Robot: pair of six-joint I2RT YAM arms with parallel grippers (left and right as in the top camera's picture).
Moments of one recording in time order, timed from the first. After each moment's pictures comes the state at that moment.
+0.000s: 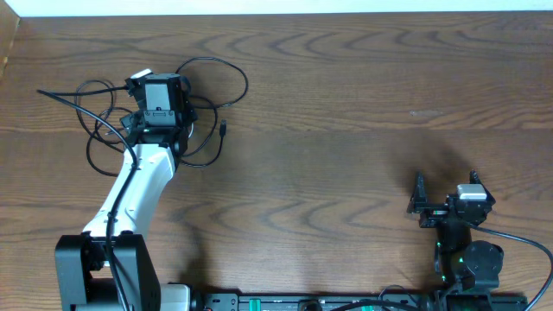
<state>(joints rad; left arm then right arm) -0.01 1.56 0.99 -0.29 -0.44 -0.38 0.00 0.01 0.01 -0.07 0.02 -0.03</state>
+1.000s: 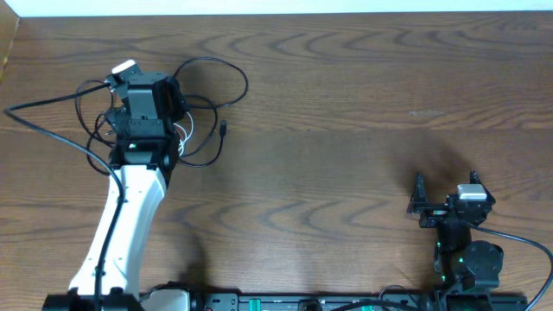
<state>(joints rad) -0.01 1.36 0.99 -0.29 -0.44 -0.38 0.00 0.01 0.01 -0.07 0.02 -0.03</state>
